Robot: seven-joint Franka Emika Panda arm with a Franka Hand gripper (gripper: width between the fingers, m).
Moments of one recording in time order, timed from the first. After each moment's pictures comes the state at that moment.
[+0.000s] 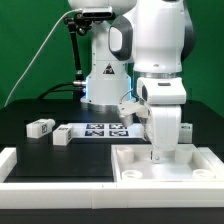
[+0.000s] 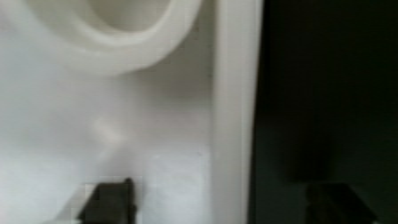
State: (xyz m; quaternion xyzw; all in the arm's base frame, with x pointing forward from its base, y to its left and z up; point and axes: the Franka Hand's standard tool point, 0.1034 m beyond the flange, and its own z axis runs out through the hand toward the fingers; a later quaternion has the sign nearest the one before) arm 0.488 0.065 0.006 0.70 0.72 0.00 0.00
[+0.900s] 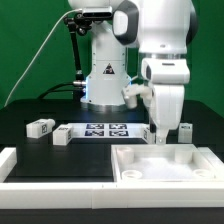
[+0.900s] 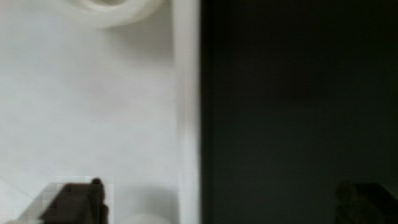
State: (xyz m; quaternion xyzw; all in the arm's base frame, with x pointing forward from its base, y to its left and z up) arm 0.473 0.073 0.047 0.71 0.70 0.00 0.02
